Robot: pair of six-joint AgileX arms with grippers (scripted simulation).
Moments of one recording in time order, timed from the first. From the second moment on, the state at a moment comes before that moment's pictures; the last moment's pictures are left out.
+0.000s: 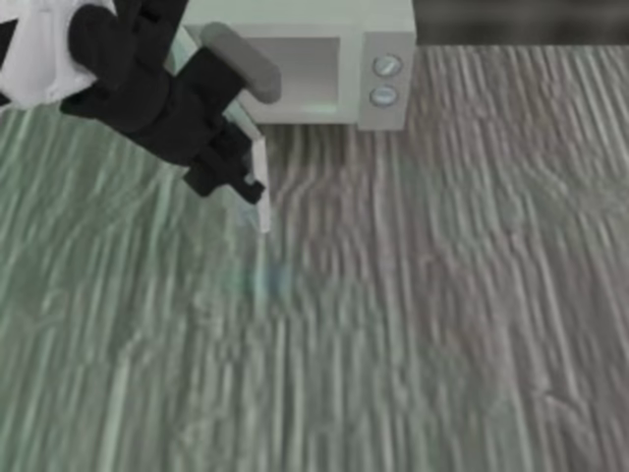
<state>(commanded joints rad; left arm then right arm) -0.38 1.79 1.38 -0.69 0.25 0.46 0.00 0.00 0.00 0.00 0.00 0.00</state>
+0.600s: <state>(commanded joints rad) -0.31 1.77 1.37 -0.75 0.34 0.65 0.00 0.00 0.00 0.00 0.00 0.00</state>
